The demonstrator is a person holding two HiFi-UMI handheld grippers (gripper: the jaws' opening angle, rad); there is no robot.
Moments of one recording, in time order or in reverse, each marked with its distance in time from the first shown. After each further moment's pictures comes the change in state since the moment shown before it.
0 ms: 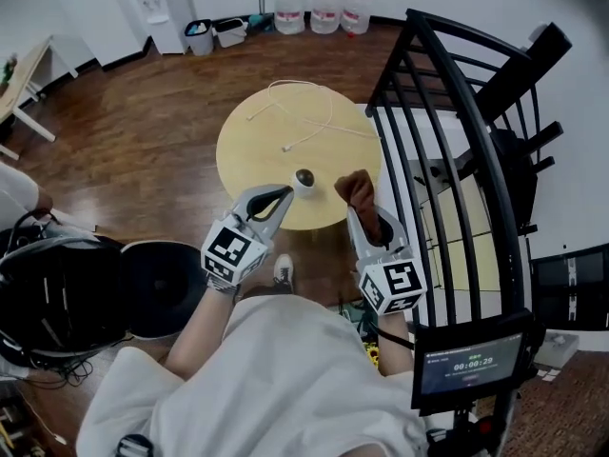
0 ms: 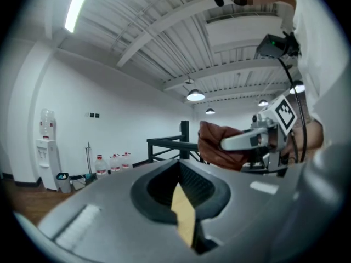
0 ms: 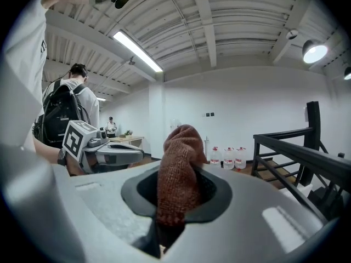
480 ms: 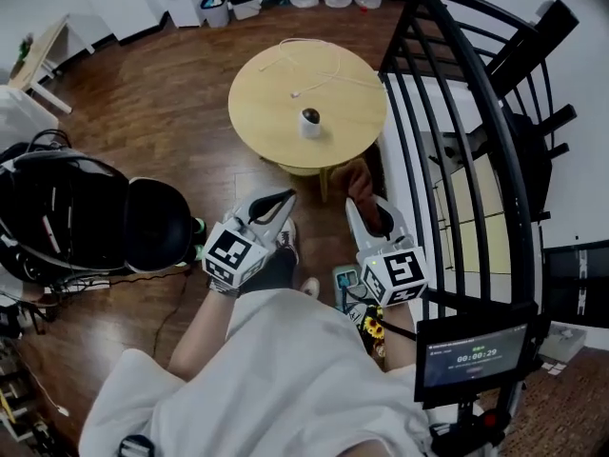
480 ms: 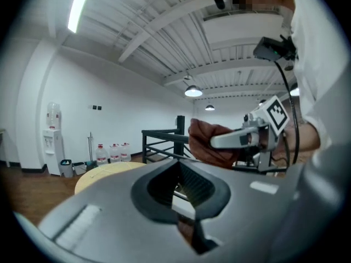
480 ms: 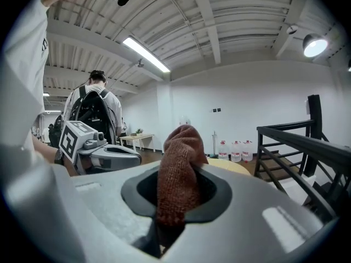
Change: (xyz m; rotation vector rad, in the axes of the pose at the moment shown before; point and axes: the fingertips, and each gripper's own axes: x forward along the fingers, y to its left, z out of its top) left arm -0.086 -0.132 -0.029 -0.043 0.056 0.026; right arm -0.112 0.061 -0.041 0.012 0.032 0.093
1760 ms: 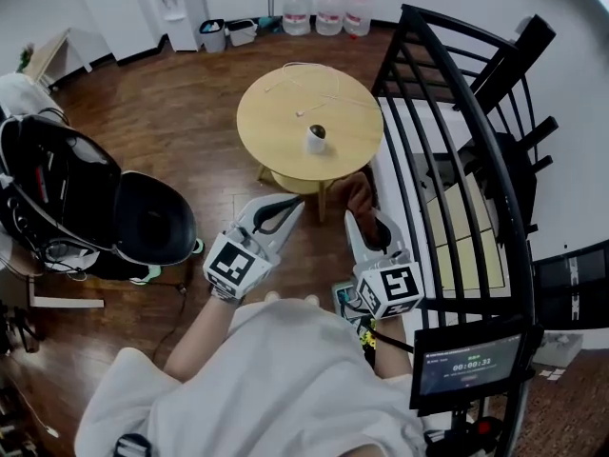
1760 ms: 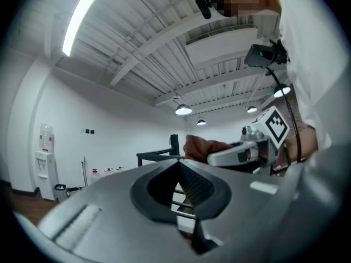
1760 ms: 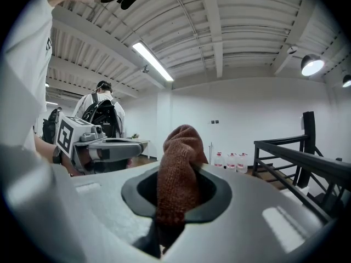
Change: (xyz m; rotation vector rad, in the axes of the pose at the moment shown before) left arm -0.050 -0.014 0.061 0.134 -0.191 -0.067; right arm -0.019 0.052 0.035 -0.059 -0.092 -0.070
